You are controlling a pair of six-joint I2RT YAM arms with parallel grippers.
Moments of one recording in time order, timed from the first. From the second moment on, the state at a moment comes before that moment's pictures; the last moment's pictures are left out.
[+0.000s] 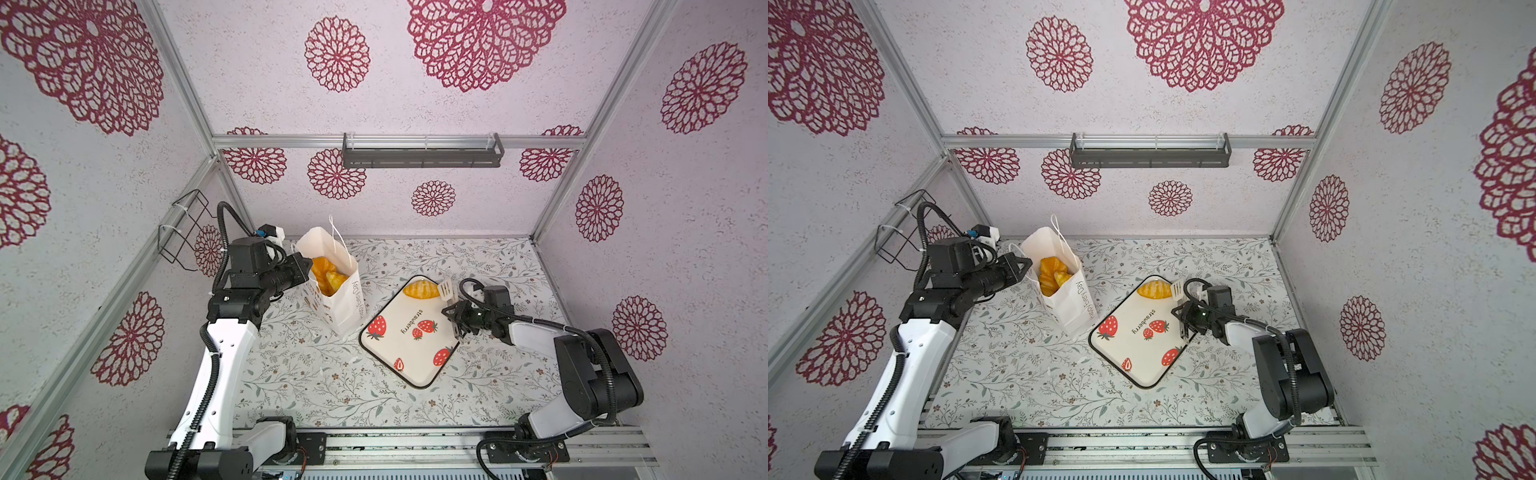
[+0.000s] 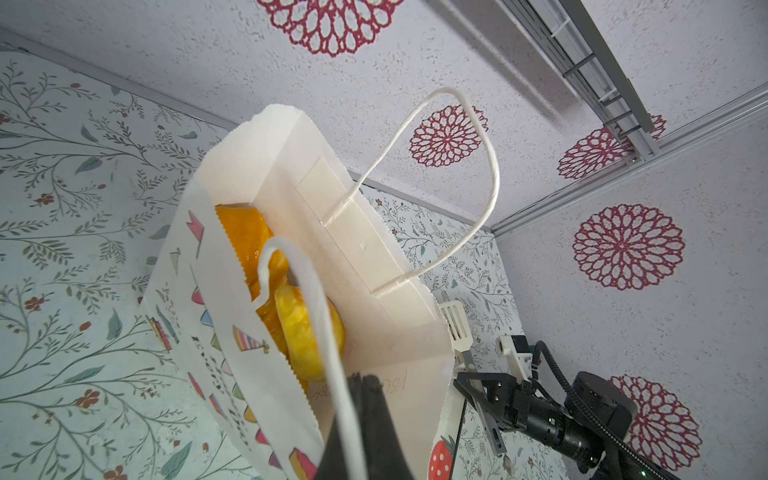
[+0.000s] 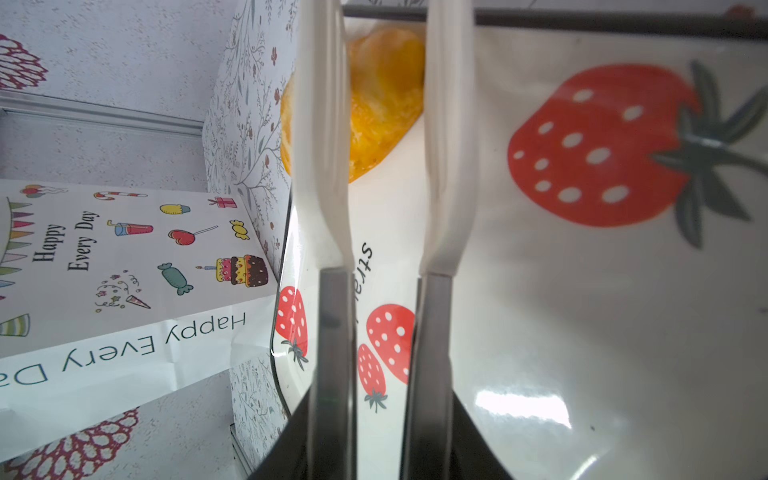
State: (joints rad) left arm 0.01 1.17 1.28 -0.63 0.39 -0.45; right arm 0.23 1.56 0.69 0.12 -0.54 0.83
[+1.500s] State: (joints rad) left arm 0.01 1.14 1.26 -0.62 0.41 -0.46; right arm 0.51 1.04 0.40 -0.14 -0.39 0.91
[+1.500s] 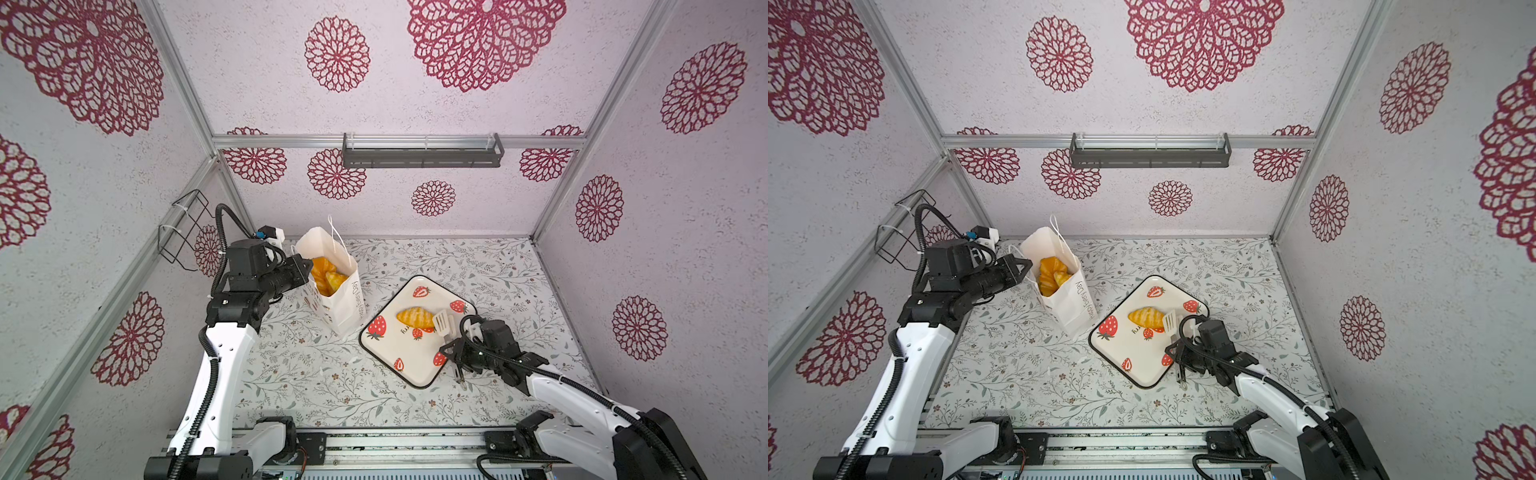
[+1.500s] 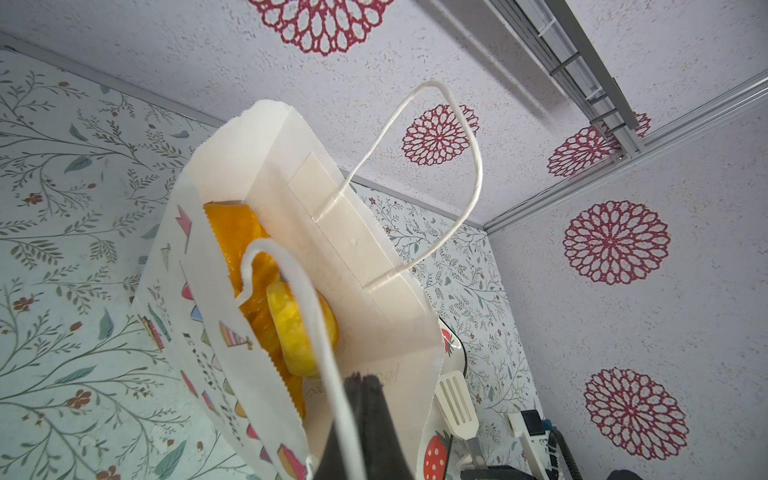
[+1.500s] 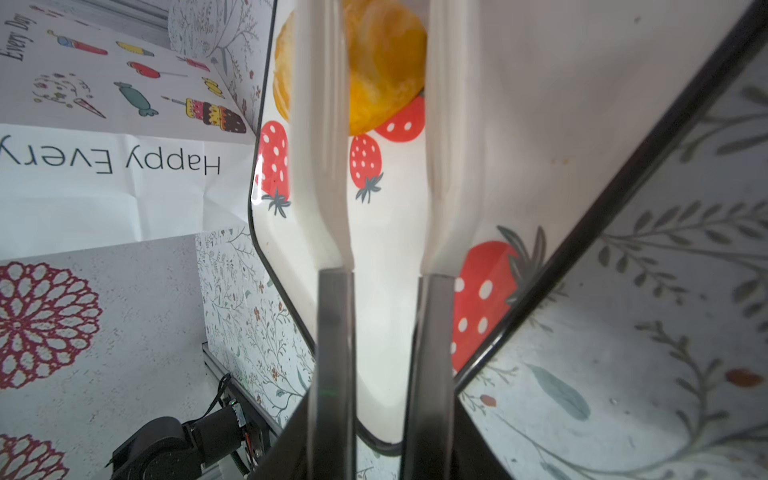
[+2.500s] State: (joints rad) left arm 0.01 1.14 1.26 -0.62 0.42 -0.47; right arm 0.68 1.08 0.77 -0.66 -0.18 0.62
